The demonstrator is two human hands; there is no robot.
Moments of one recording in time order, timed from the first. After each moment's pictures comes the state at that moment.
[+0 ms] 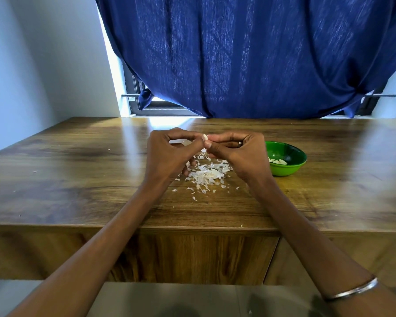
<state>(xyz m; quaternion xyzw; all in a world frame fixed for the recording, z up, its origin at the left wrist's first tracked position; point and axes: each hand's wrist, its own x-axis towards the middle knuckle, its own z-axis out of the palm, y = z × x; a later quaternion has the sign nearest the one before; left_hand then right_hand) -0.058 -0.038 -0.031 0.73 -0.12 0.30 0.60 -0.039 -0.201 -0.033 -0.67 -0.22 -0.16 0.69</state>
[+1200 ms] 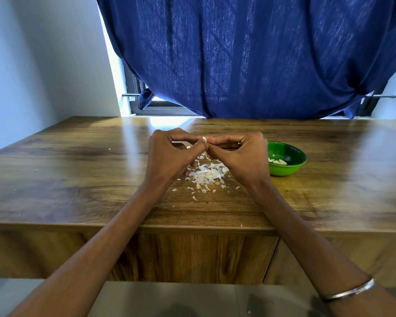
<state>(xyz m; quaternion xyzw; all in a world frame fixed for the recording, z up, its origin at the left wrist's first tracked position) -0.055 -0.036 -0.035 0.75 -0.14 0.32 0.57 -0.041 -0.199 -0.036 -0.72 -0.24 -0.25 0.60</state>
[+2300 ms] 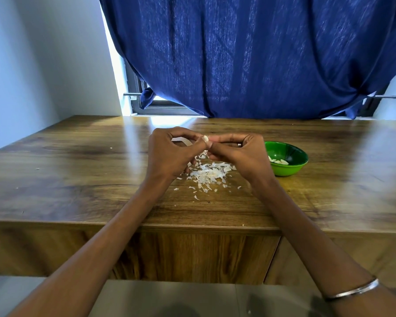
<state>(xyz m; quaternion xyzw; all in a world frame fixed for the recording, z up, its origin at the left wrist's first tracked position) -0.053 -0.034 -0.034 0.75 -0.11 0.31 0.57 -0.051 -0.199 -0.024 -0.67 -0.17 -0.07 0.72</state>
